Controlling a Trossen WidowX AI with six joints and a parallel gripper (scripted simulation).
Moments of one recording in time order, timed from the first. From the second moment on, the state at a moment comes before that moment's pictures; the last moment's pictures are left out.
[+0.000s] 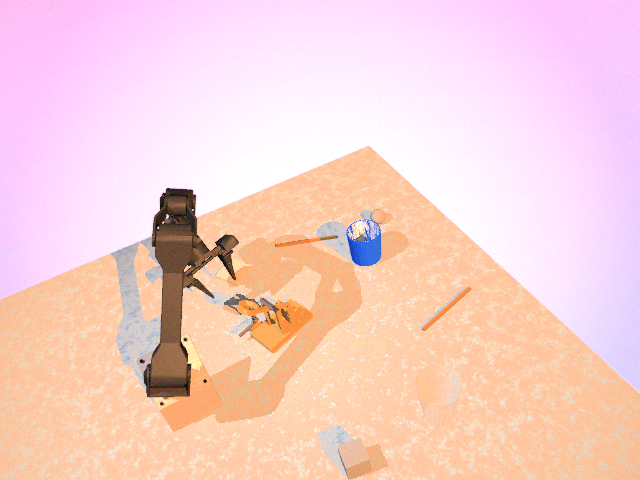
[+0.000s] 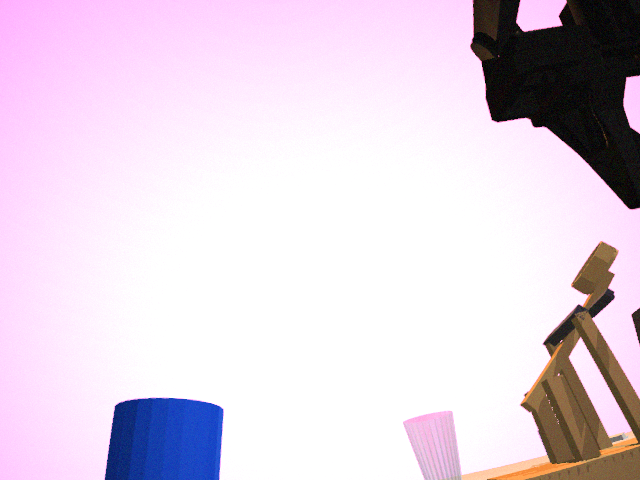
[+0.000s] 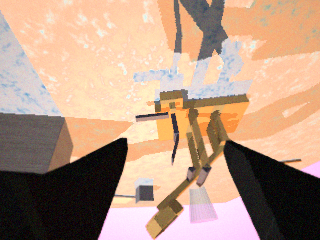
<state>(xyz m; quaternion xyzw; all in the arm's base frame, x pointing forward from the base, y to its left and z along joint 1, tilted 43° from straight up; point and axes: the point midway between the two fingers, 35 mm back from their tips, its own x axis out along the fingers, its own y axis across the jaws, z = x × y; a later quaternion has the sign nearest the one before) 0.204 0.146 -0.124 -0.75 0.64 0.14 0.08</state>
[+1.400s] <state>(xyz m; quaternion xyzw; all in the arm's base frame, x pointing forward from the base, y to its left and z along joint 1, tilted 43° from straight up) 0.466 0.208 -0.034 -0.48 0.56 -0.01 0.68</state>
